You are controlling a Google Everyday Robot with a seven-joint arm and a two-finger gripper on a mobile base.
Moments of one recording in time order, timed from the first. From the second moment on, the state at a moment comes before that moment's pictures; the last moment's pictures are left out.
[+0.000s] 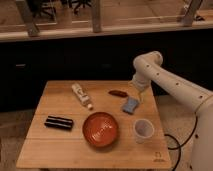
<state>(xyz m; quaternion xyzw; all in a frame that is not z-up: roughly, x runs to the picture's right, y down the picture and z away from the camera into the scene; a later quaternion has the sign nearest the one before) 0.190 0.041 0.847 -0.29 -0.09 -0.21 0.93</state>
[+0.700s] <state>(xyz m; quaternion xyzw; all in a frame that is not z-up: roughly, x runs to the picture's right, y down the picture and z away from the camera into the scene) 0.188 0.046 0.868 -0.29 -0.11 -0.23 0.92</state>
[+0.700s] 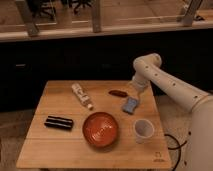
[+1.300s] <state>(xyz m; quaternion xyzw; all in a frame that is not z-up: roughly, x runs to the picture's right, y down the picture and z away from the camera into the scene) 0.188 0.058 0.889 -0.30 -0.12 -0.23 0.92</state>
